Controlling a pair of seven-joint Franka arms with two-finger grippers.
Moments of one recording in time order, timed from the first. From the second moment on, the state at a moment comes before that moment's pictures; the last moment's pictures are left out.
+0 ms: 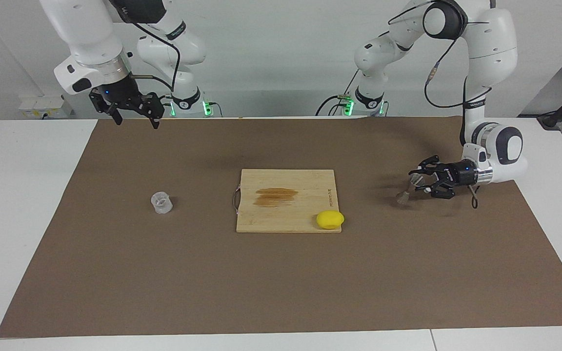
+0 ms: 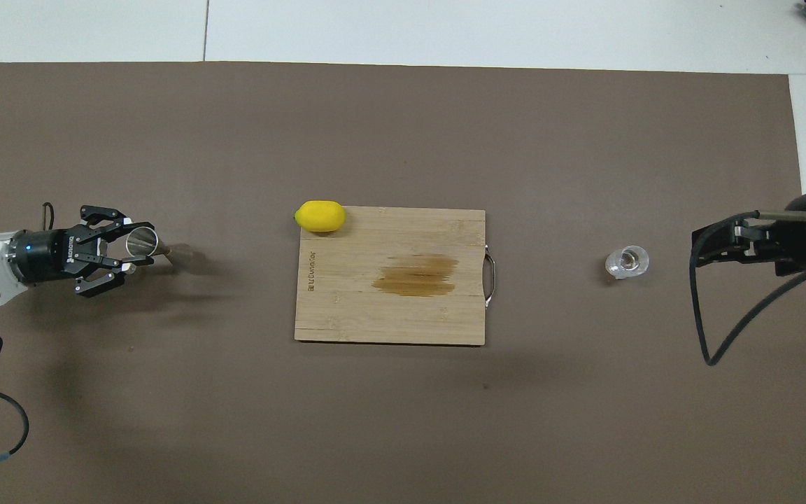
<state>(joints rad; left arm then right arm) 0.41 0.47 -0.06 -1.96 -1.32 1.38 2.29 -0.02 -0.06 0.09 -1.63 -0.02 1.49 0.21</state>
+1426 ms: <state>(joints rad) -0.13 0.27 -0.06 -2.22 -1.81 1.70 2.29 -0.02 -0.06 0.09 -1.63 -0.02 1.49 0.21</state>
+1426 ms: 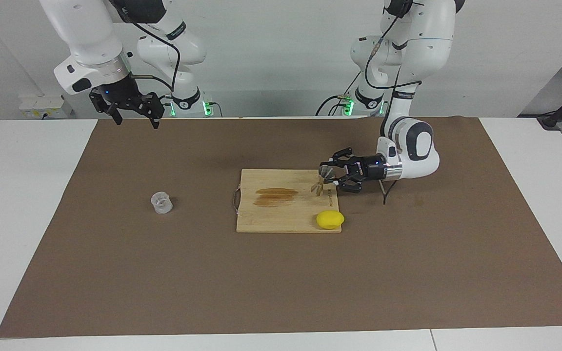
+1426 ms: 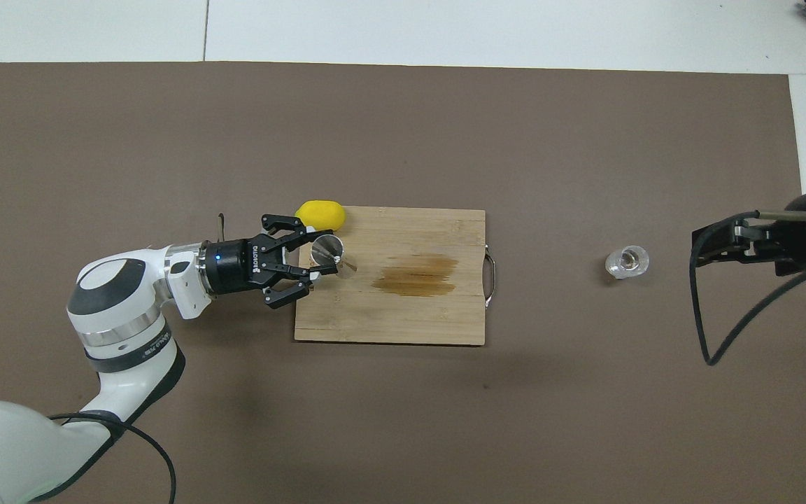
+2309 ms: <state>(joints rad) -0.45 0.27 -0.06 -2.21 -2.13 2.00 2.41 -0.02 -0.06 0.09 -1.63 -0.02 1.49 0.21</state>
